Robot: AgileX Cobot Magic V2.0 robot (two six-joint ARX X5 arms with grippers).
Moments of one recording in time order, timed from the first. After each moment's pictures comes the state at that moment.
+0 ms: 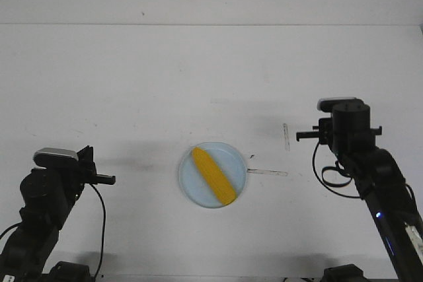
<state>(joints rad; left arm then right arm) -0.14 0.62 0.70 -0.34 -0.08 0.03 0.15 1.15 1.10 -0.67 0.20 0.05</state>
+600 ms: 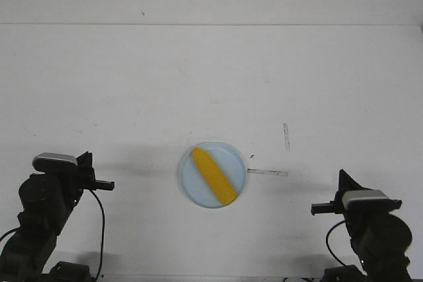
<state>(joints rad) -0.14 0.59 0.70 -0.40 -0.08 0.03 0.13 0.27 0.57 -0.58 0.08 0.01</state>
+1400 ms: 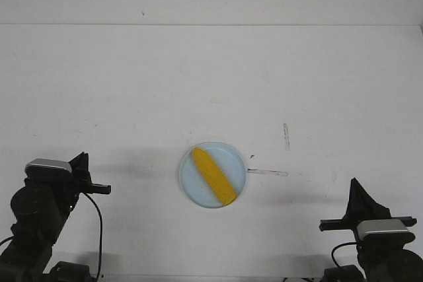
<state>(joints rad) -0.14 0.51 0.70 -0.40 -0.08 0.03 0.13 0.07 0.57 -0.59 0.08 0.00</state>
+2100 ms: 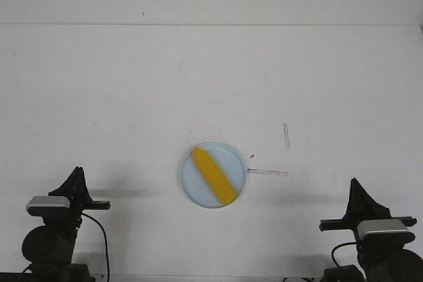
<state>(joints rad) -0.04 0.04 0.20 -0.09 -0.07 0.03 0.13 0.07 0.57 -0.59 0.08 0.00</state>
